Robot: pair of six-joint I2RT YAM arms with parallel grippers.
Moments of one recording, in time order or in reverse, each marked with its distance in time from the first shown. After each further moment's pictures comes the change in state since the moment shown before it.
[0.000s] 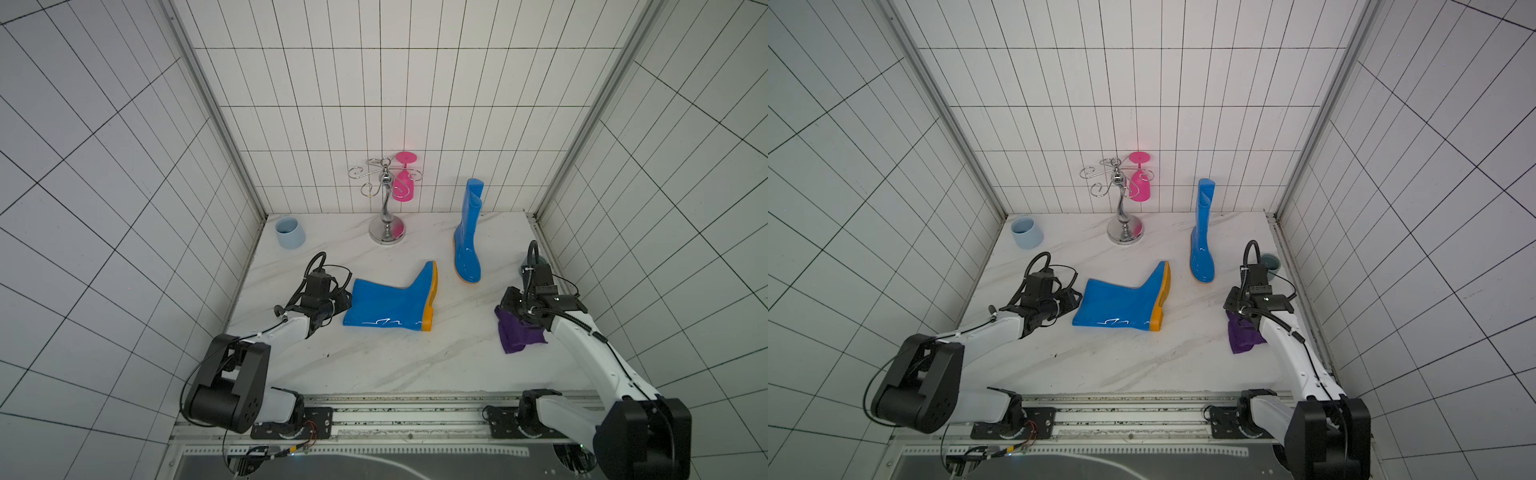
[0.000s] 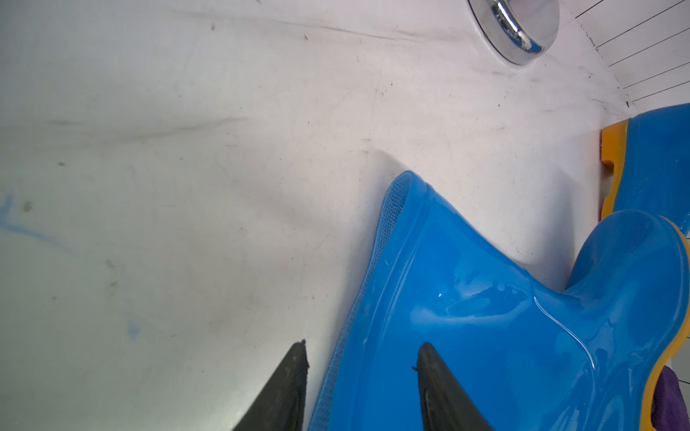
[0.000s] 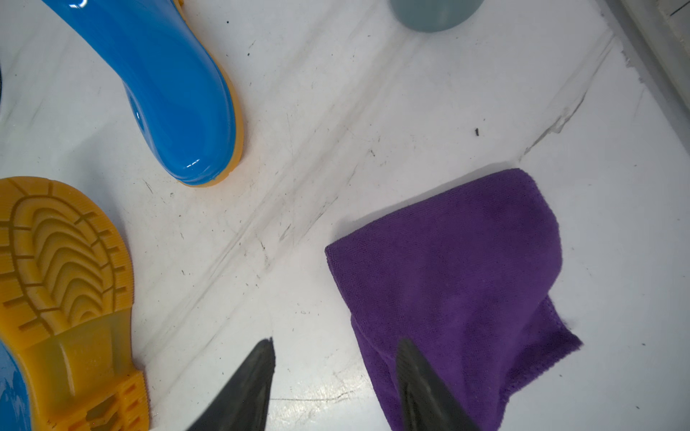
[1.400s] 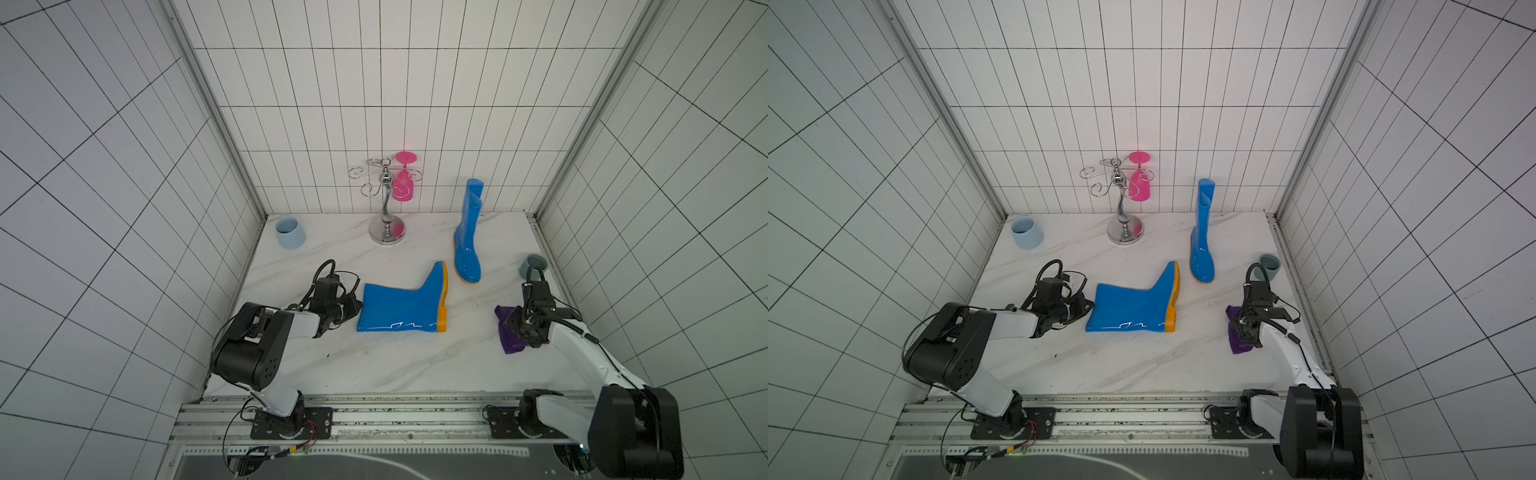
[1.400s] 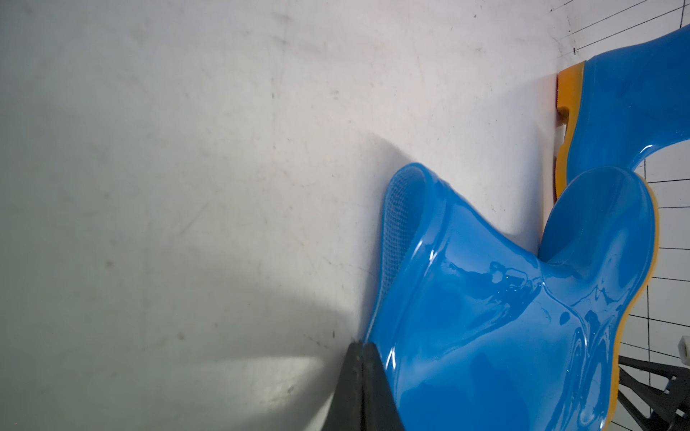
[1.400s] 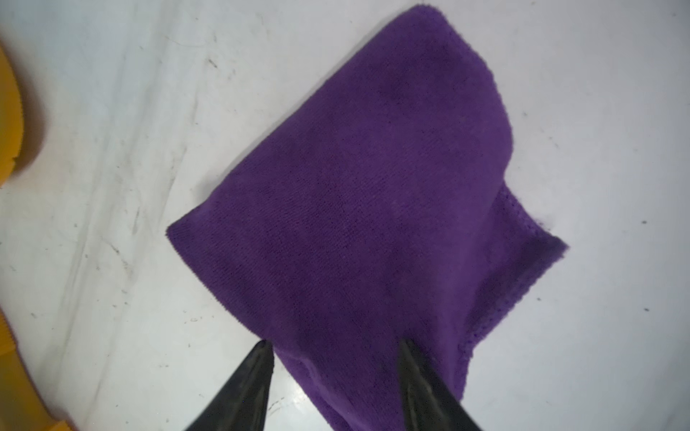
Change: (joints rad) left arm -0.024 0.212 -0.051 0.299 0.217 -0.057; right arm -0.079 0.027 -0.177 0.011 0.039 0.186
